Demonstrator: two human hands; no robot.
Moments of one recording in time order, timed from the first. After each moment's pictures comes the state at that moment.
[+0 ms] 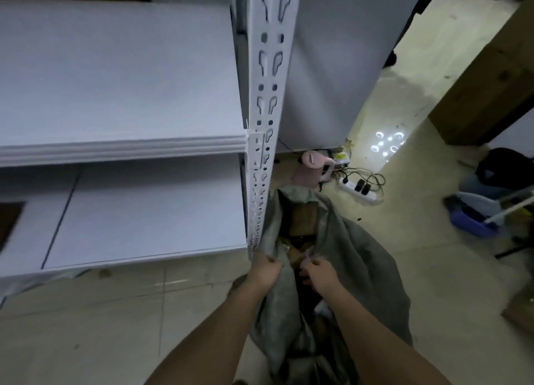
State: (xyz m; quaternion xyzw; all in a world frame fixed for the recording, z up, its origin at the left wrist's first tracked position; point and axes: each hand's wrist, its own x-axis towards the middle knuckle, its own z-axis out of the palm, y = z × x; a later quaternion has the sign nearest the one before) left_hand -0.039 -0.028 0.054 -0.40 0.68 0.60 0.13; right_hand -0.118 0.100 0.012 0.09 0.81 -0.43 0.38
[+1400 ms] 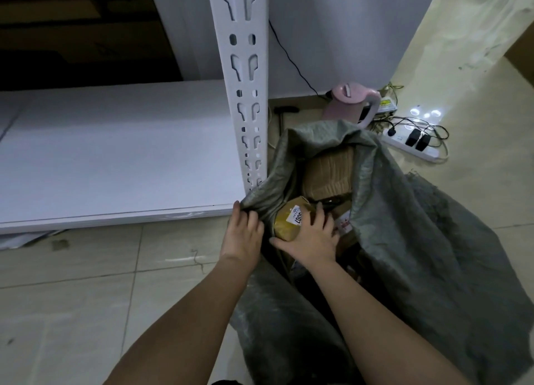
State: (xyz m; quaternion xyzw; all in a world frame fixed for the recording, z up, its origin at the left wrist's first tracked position) left_hand -0.072 -0.070 -0.257 -0.12 0.94 -0.23 0.22; right_hand -0.163 0.043 -0.299 -0.19 0.96 -0.10 0.20
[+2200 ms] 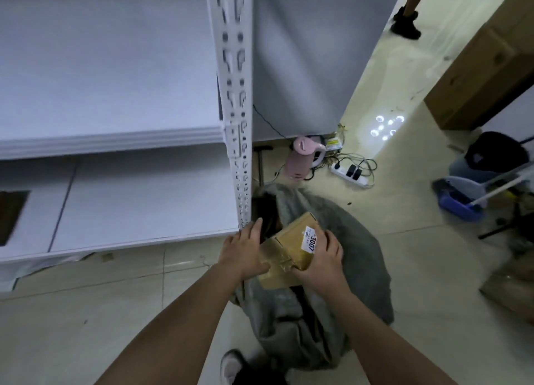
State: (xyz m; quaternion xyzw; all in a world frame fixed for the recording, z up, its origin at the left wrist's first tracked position) left_hand -0.023 -0.025 0.095 -0.17 0.94 0.18 0.22; right_hand -0.096 0.159 0.074 -0.16 0.94 -0.20 0.22
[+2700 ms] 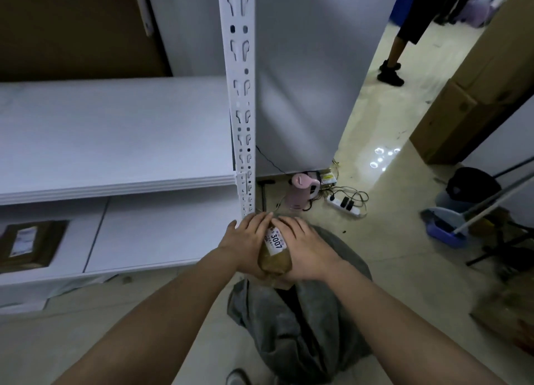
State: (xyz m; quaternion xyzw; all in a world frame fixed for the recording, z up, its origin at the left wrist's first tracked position) left_hand -0.006 -0.023 0.273 -0.05 0.99 0.04 0.16; right_hand -0.101 0.137 0.253 -0.53 0.84 -0.06 0.10
